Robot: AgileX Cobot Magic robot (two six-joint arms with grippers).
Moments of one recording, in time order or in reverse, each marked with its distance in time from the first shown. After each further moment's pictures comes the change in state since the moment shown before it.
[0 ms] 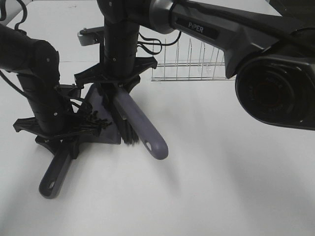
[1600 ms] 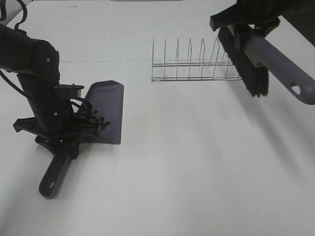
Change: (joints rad) left arm 0.000 0.001 0.000 0.000 0.004 0.000; right arm -0.442 -0.471 0.485 -0.198 0.009 -0.083
